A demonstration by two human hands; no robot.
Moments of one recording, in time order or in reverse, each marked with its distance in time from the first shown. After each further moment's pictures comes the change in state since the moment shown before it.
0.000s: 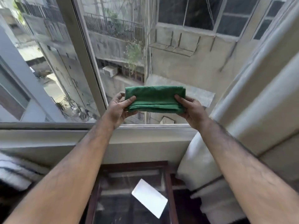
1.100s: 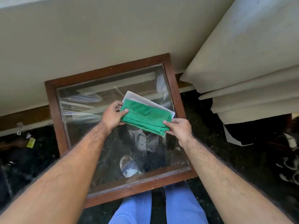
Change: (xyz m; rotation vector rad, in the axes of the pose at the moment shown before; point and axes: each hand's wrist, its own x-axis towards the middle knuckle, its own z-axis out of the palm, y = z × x) left_hand -0.059 -0.579 -0.210 0.749 0.085 -0.762; right_hand -0.144 0.637 -0.168 -0.298 0.539 0.805
